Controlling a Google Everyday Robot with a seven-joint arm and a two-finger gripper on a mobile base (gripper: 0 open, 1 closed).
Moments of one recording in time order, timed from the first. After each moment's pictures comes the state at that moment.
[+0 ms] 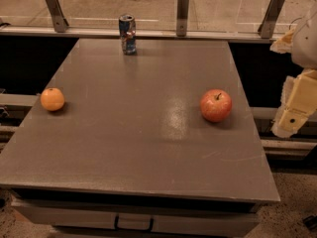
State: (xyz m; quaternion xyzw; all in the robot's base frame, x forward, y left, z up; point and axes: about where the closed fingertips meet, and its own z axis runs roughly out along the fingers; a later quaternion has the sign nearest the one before) arm 0.438 -0.217 0.976 -0.60 0.78 -0.03 0.16
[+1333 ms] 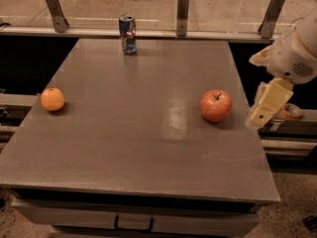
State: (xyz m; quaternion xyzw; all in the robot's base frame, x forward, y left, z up) arm 0.495 -0.209 0.919 -0.59 0.78 0.04 0.21
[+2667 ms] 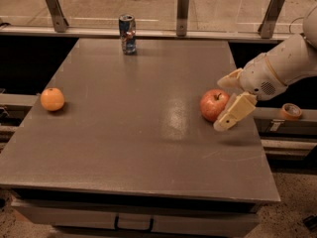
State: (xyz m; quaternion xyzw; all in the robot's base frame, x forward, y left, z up) arm 0.528 -0.165 0.855 -0.58 0.75 0.18 0.27
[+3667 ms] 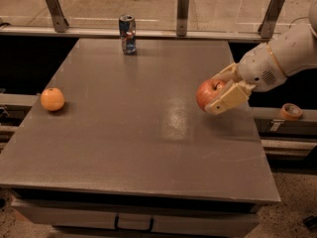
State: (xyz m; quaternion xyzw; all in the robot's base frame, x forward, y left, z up) arm 0.526 -0.142 0.883 -0.58 0.73 0.23 0.29
